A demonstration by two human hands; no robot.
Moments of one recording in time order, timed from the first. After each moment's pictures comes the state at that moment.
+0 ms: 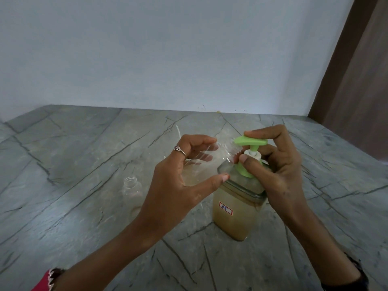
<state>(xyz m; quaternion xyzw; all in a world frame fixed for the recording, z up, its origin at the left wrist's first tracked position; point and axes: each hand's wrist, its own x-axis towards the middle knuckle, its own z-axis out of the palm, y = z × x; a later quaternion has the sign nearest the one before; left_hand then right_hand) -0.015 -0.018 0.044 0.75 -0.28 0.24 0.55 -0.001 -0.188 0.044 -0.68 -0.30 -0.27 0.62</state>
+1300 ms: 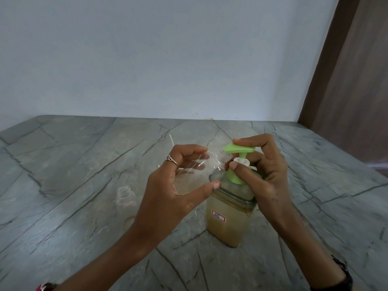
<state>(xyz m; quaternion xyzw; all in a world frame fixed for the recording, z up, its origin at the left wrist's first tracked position) -0.015 -0.019 0.044 0.75 -0.27 0.23 0.56 -0.002 -0.187 0.046 -0.66 -0.30 -0.28 0.62</state>
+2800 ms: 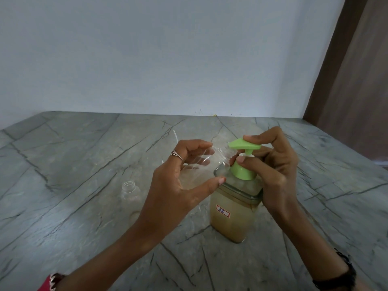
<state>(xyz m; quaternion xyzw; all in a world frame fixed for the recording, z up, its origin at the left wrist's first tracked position) -0.016 -0.019 0.043 0.74 -0.27 0.23 0.57 -0.002 -0.184 0.048 -0.62 -0.27 -0.28 0.68</state>
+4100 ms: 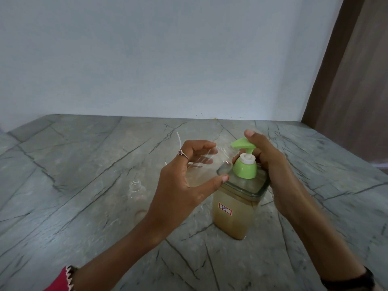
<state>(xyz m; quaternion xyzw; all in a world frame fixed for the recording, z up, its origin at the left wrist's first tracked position) -0.017 -0.020 0.044 0.74 -0.28 0.23 0.57 -0.020 -0.179 0.079 -0.76 0.00 -0.06 0.65</state>
